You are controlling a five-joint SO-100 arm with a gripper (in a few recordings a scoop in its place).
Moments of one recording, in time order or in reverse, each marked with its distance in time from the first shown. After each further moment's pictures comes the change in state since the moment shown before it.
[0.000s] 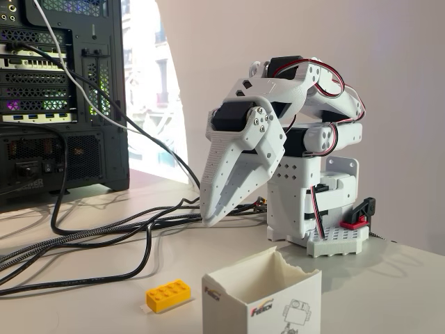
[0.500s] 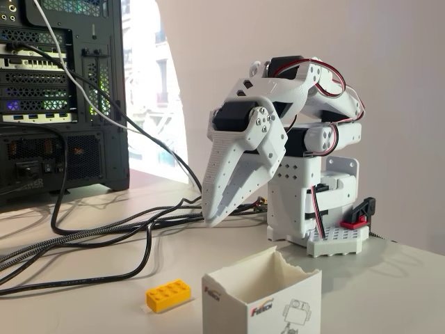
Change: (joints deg) arm -0.7 0.0 0.0 0.0 0.0
